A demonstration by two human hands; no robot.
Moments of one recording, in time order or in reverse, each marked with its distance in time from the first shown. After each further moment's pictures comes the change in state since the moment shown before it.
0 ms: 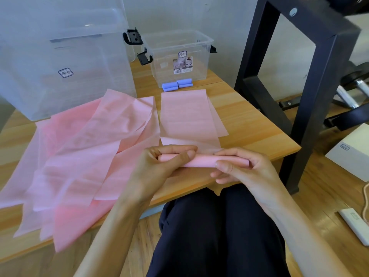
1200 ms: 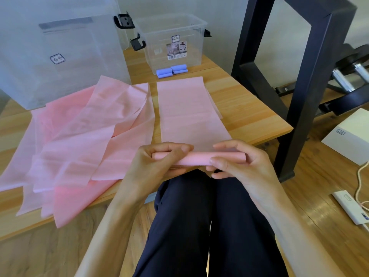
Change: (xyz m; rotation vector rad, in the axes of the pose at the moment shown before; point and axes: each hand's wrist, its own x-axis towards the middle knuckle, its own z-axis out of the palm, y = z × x) left_hand -0.033 -0.007 0.012 -0.102 -0.008 -0.058; right_hand -0.037 0.004 0.009 0.057 0.077 0.005
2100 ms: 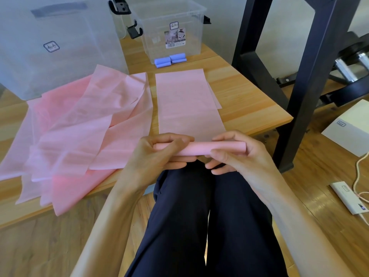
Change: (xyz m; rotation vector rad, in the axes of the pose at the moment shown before) left_hand 0.001 -0.006 0.001 0.117 -0.066 -0.013; right_hand -0.003 0.001 -0.006 -0.037 -0.051 0.059
